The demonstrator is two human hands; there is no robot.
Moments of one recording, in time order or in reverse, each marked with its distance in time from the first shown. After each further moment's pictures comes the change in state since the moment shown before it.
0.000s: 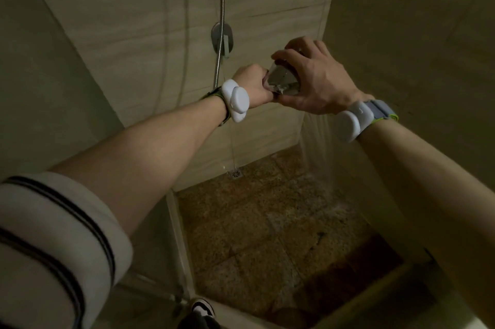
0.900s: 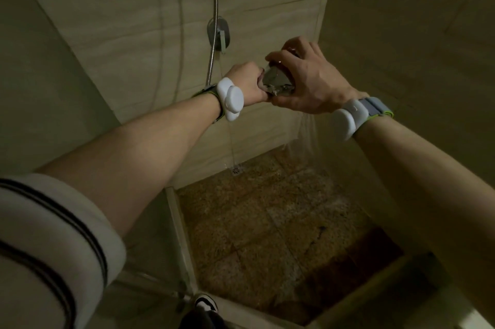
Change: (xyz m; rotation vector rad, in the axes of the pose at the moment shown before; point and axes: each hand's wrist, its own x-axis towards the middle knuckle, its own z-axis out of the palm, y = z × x) left_hand -0.001 -0.005 -0.001 0.129 -0.038 0.058; right_hand -0.004 -0.002 0.008 0.065 -0.062 0.021
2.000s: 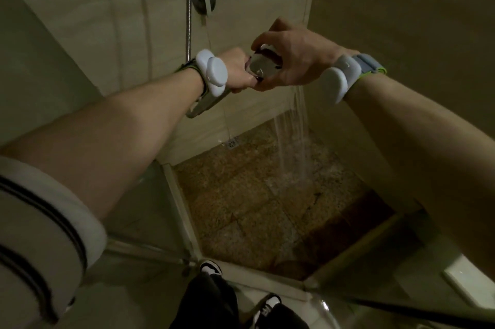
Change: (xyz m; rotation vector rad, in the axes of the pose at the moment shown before) left_hand -0.016 -0.011 0.023 -0.060 -0.317 -0.088; right_hand -0.009 -0.018 0.004 0.055 -0.303 0.100
